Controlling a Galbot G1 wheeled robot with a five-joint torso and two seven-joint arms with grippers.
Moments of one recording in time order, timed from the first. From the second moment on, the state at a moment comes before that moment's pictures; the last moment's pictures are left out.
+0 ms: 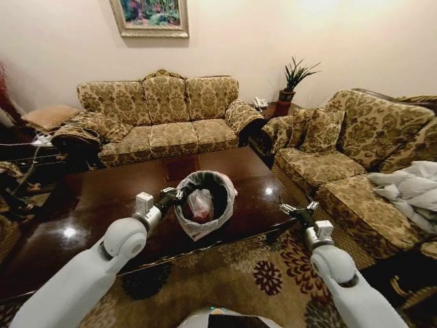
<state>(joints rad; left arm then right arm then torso) 1.19 -0.74 -0.34 -2.24 -0.78 0.43 -0.23 -1.38 1.00 0.53 2.00 0.38 -0.16 0.19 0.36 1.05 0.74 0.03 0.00</state>
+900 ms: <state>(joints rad) 1.27 -0.75 -0.40 -2.28 -0.77 0.42 -0.22 -1.41 1.01 0.53 2.02 0.38 -0.13 0.19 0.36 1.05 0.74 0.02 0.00</state>
